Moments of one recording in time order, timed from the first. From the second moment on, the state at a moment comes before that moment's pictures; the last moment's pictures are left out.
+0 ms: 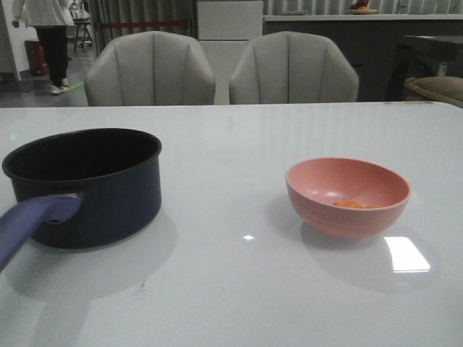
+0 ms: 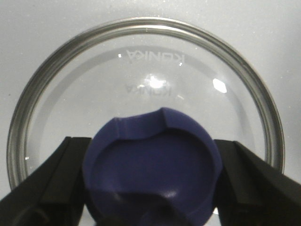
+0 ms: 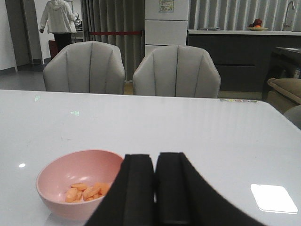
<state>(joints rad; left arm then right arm) 0.15 1.70 -1.03 -0.02 0.66 -0.14 0.15 -0.01 0.03 0.01 -0.02 0.04</state>
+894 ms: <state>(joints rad) 0.13 1.54 -1.02 -0.02 0.67 -0.09 0.15 -0.01 0.03 0.01 -0.02 0.04</state>
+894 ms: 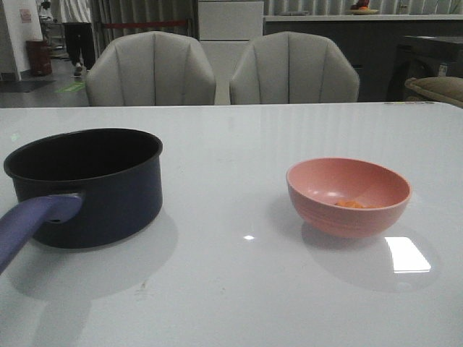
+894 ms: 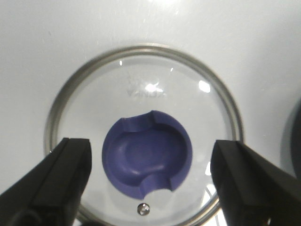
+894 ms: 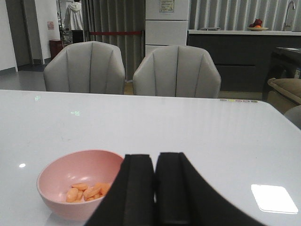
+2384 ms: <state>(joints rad) -0.23 0.07 -0.28 -0.03 0.28 -0.07 0.15 -0.01 0.03 0.01 -0.03 0.04</state>
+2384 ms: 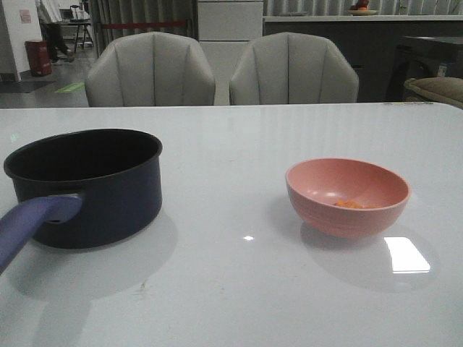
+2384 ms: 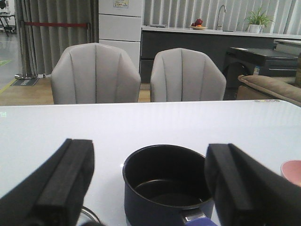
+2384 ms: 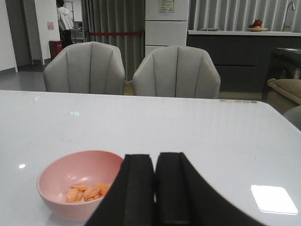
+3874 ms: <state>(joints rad) -0.23 0.07 -0.28 -0.03 0.28 -0.07 0.15 1.09 -0.63 0.16 0.33 0.04</state>
